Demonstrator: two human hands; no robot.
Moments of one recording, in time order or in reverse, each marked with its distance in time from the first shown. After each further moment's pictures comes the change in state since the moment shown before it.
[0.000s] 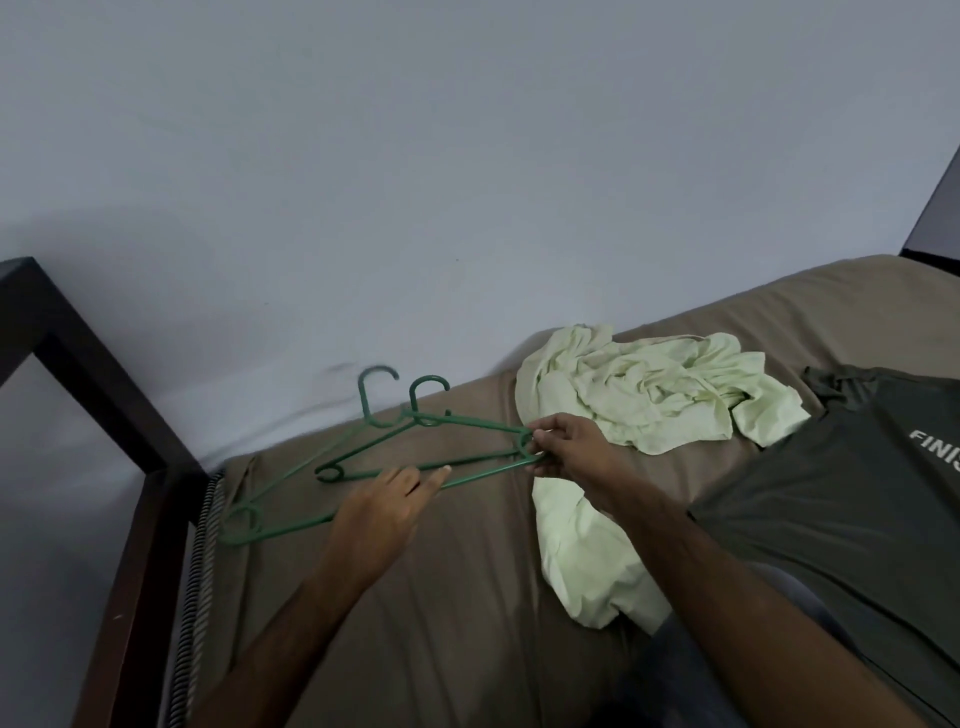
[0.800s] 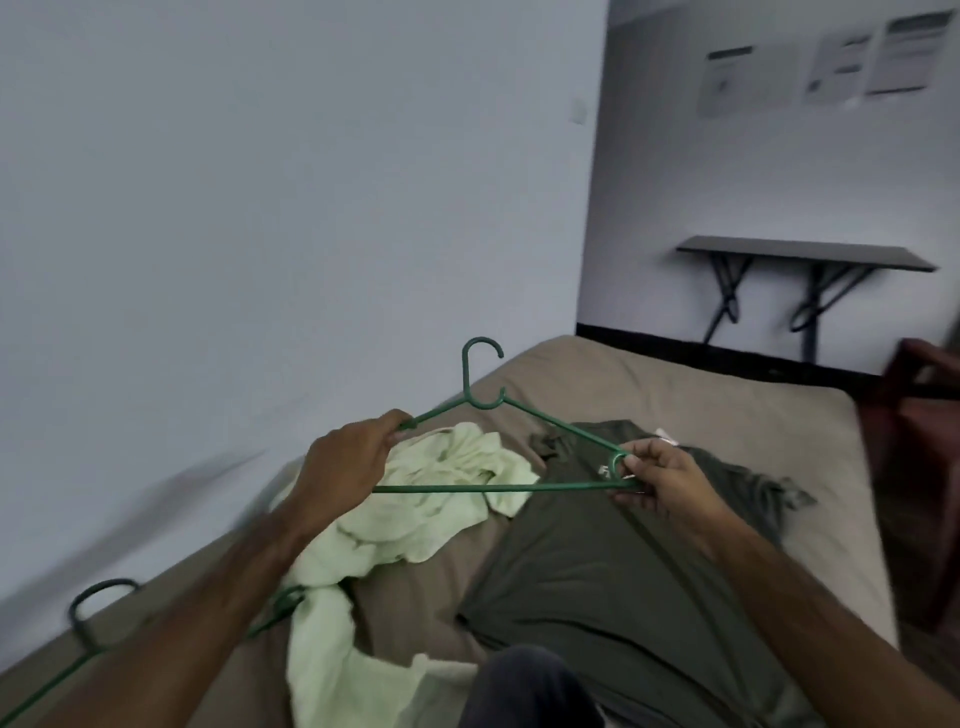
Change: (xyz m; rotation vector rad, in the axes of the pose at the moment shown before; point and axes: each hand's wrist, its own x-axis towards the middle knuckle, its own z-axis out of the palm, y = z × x) left_hand 0.301 0.123 -0.026 -0.568 -0.077 0.025; right_hand -0.169 -0.062 -0.302 0.028 0.690 -0.174
